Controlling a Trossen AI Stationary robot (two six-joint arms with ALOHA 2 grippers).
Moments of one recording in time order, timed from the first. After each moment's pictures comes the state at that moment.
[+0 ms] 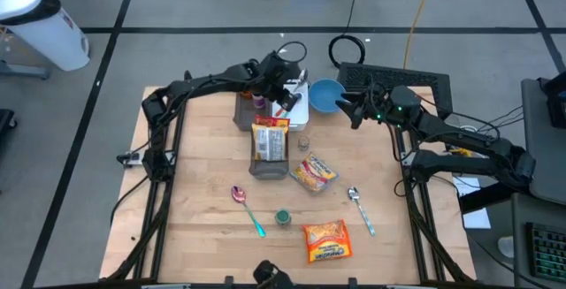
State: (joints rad) left arm 0.56 1.96 1.63 -0.53 0.21 -0.29; right arm -0.54 0.86 0.59 0.16 -0.07 0.41
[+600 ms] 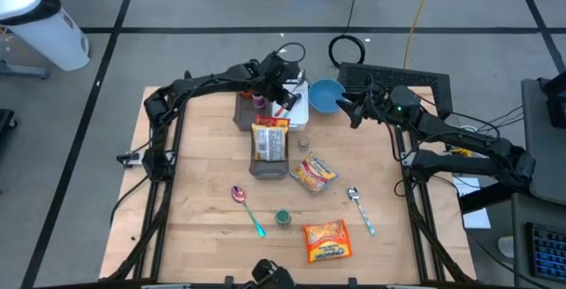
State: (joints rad) left arm 0.57 1.99 1.63 -0.54 0.21 -0.32; right arm -0.54 0.86 0.59 0.15 -0.05 0.41
